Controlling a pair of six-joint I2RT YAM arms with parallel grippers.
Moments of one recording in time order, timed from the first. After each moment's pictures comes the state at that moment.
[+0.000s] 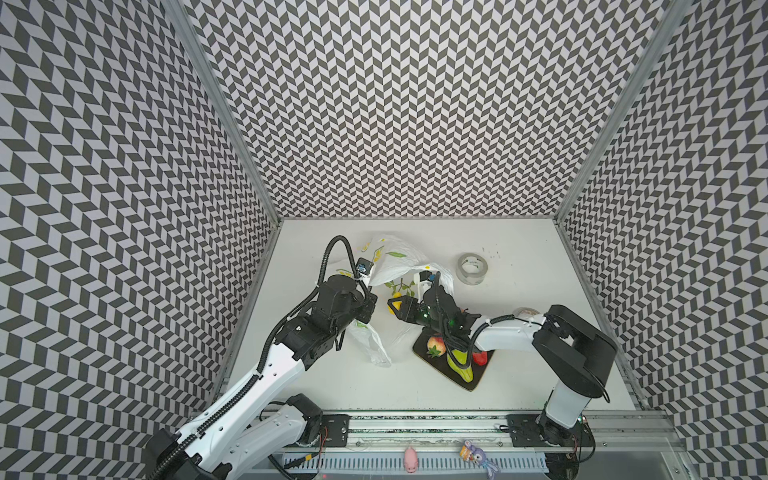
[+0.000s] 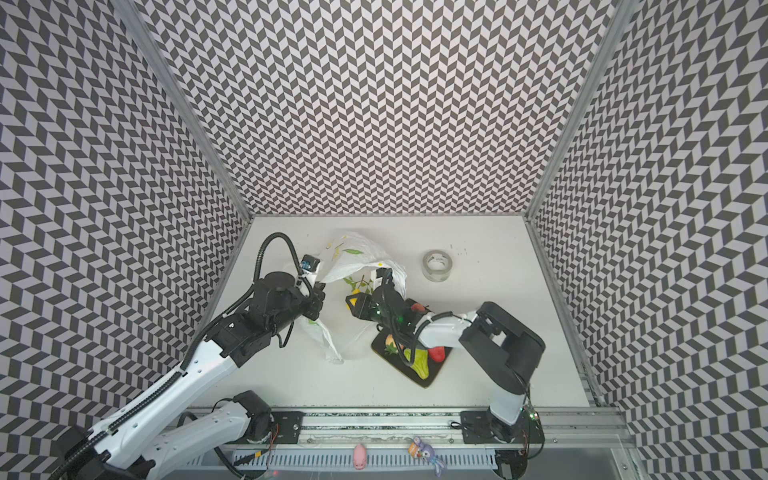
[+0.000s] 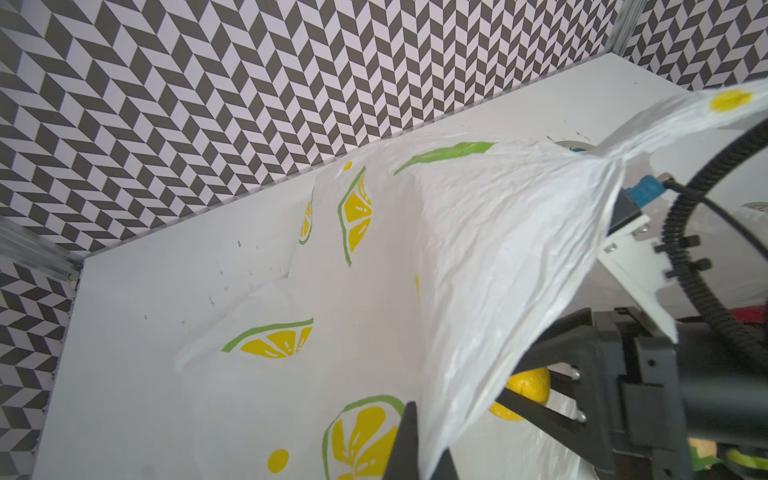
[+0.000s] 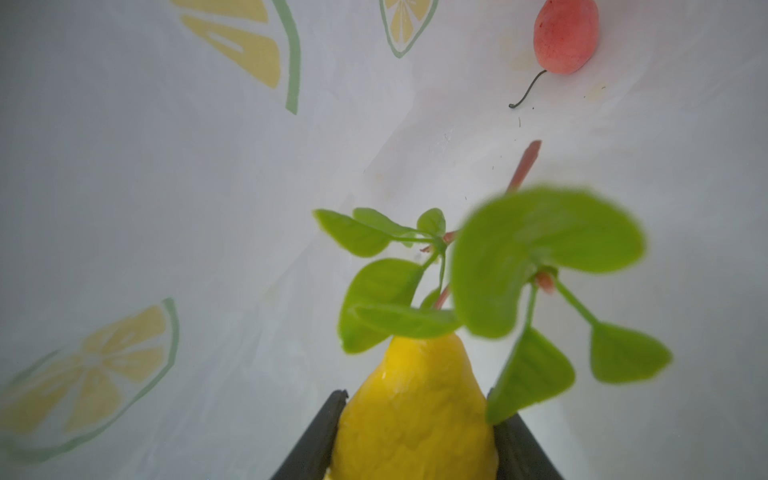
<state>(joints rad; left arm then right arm) -0.64 0.93 0.85 -0.47 -0.12 0.01 0.87 2.18 1.33 0.36 0.08 1.02</state>
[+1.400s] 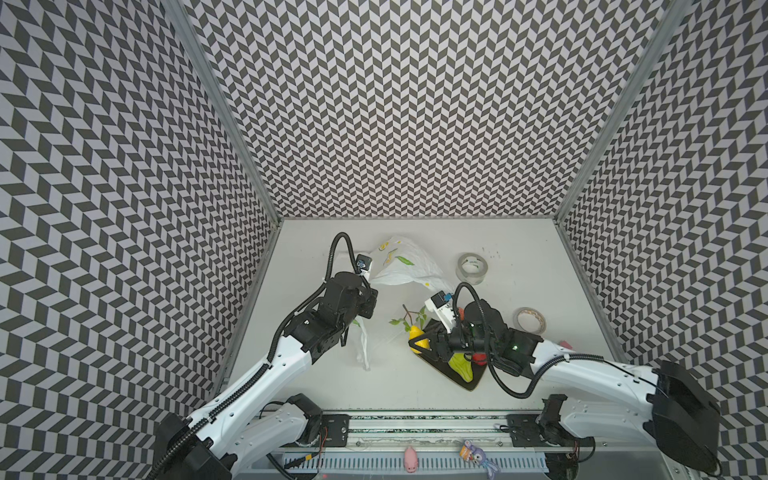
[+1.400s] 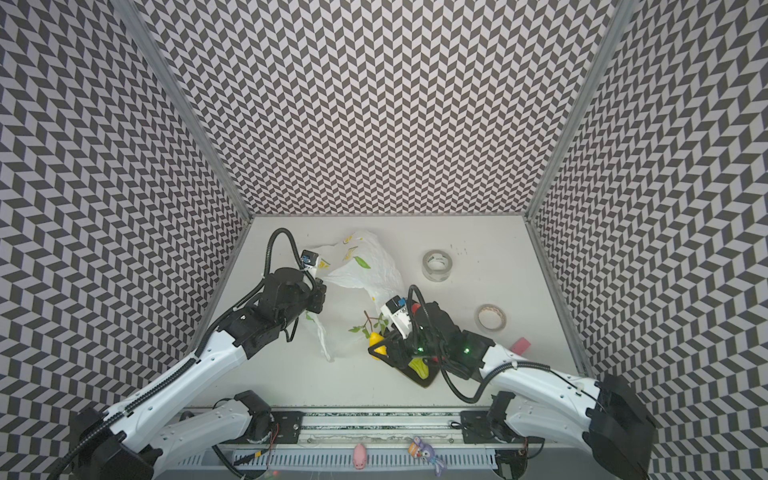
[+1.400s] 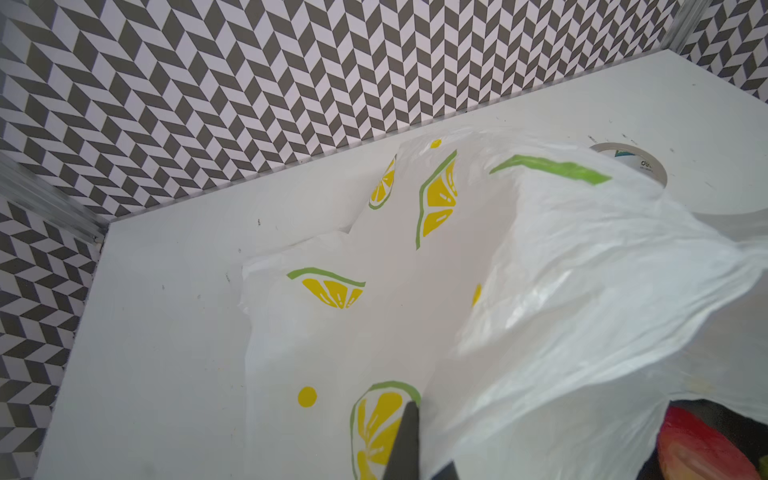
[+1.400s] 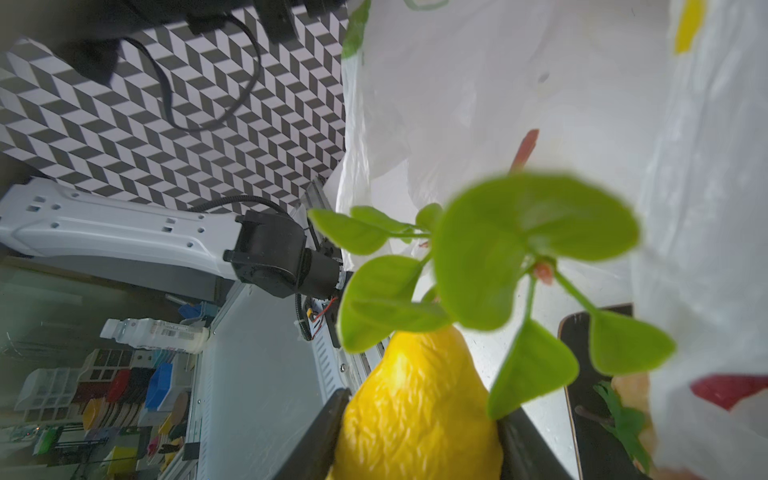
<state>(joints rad) -0.59 0.98 0.81 -0.37 -0.23 -0.05 0.93 1.38 0.65 0.33 -0.33 0.73</state>
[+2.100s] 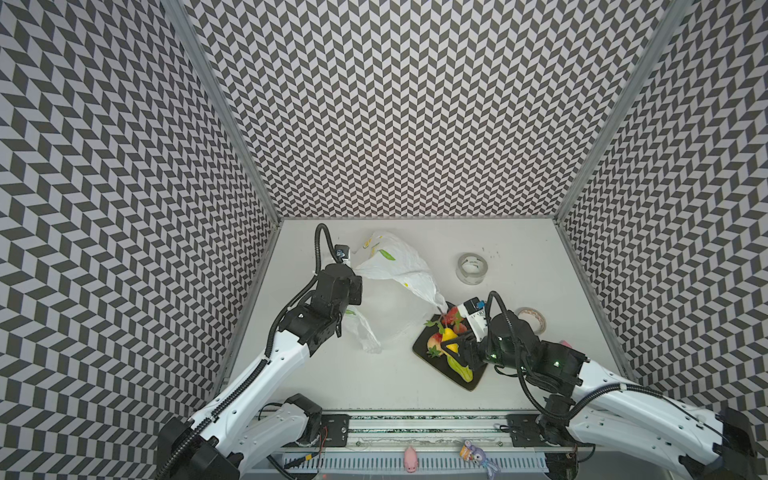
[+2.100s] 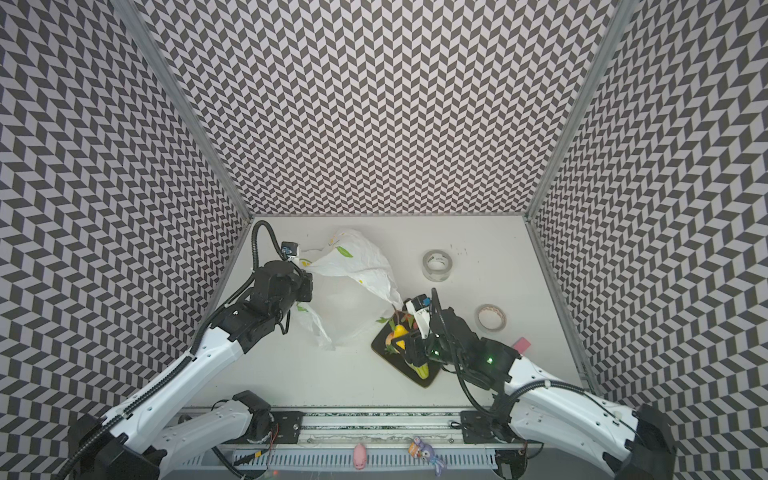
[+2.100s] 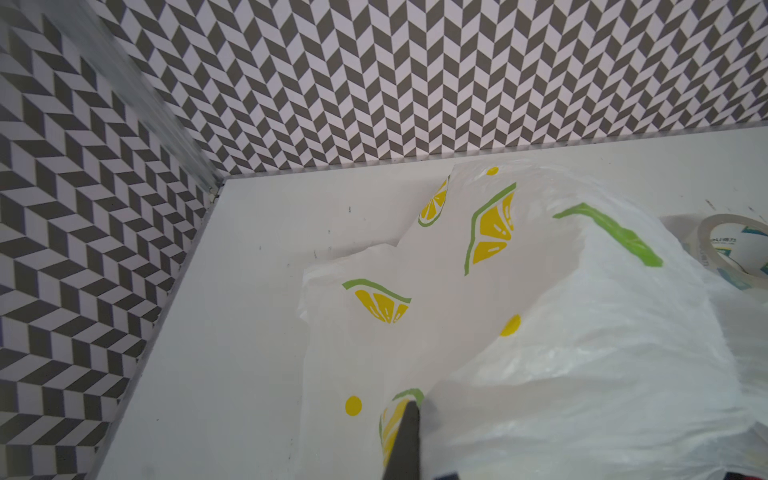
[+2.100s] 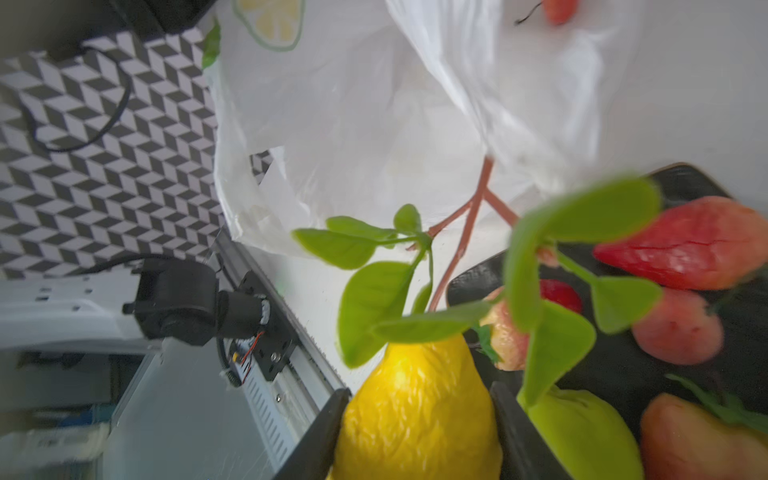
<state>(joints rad) -0.56 1.02 0.83 -0.37 -0.33 -0.13 0.93 1.01 0.58 -0.19 -0.34 0.51</state>
